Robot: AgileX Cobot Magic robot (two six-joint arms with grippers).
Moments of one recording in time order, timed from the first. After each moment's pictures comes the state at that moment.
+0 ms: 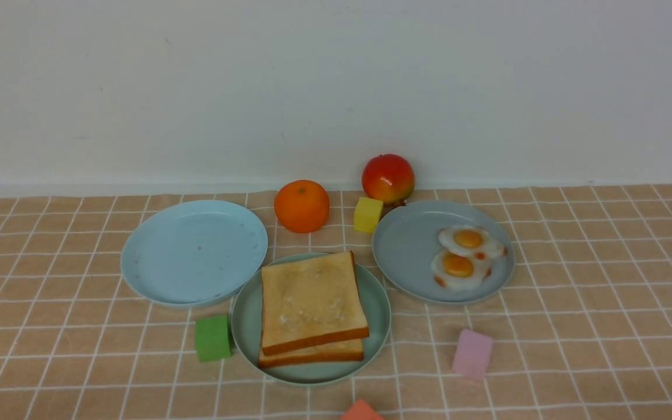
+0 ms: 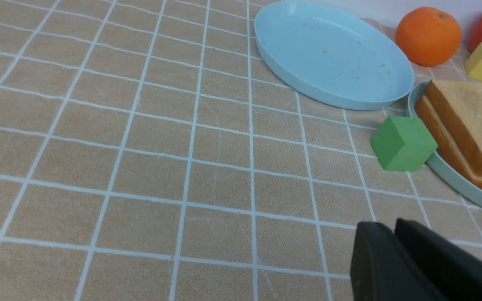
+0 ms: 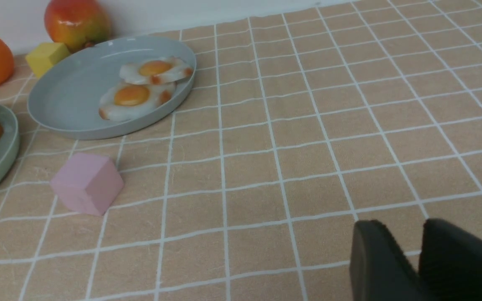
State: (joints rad) right arm -0.01 -0.01 0.01 0.01 0.39 0.13; left arm -0.12 -0.01 0.03 0.06 0.38 -0.36
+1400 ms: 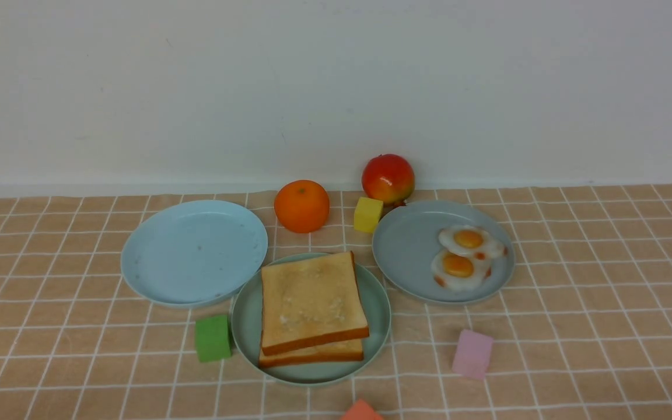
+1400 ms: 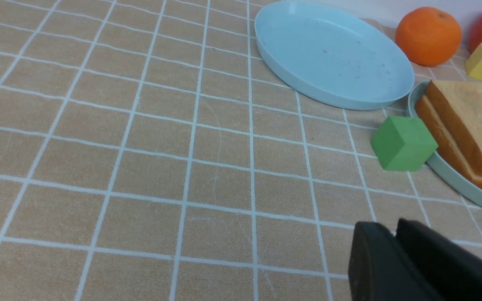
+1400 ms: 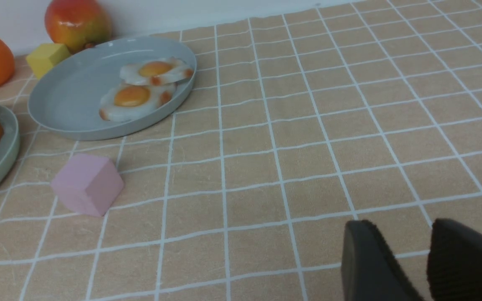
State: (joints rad) right arm -0.01 -0.01 0.01 0.01 0.39 0.13; left arm -0.12 -0.01 0.03 0.06 0.38 -0.36
